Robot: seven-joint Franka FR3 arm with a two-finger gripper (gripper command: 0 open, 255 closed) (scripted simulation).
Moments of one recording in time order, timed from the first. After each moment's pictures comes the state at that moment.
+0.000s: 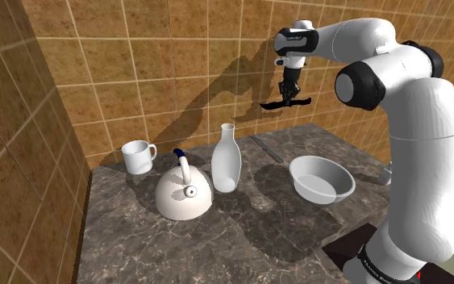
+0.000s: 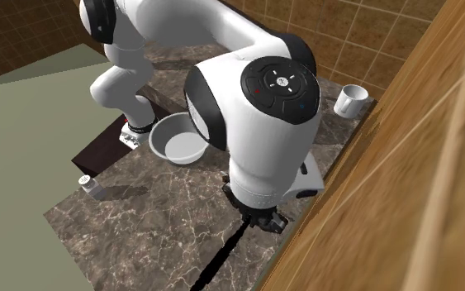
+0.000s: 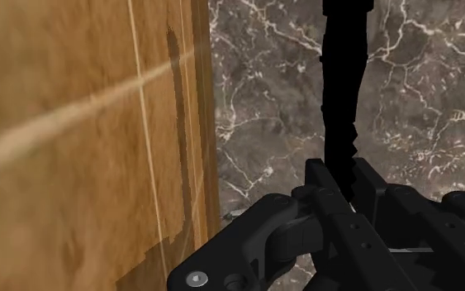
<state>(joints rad) 0.00 0.46 -0.62 -1.31 0.27 1.65 -1.90</state>
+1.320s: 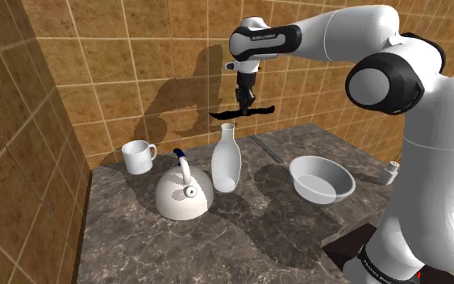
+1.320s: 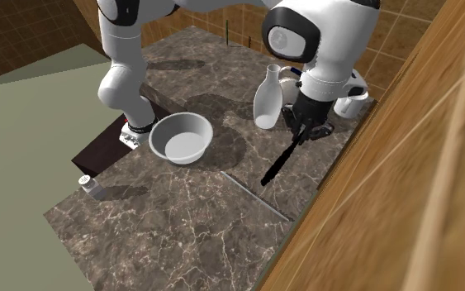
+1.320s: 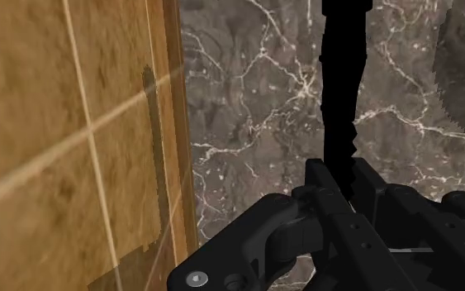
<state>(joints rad) 0.36 0.32 -0.51 -1.46 0.18 1.72 -1.46</state>
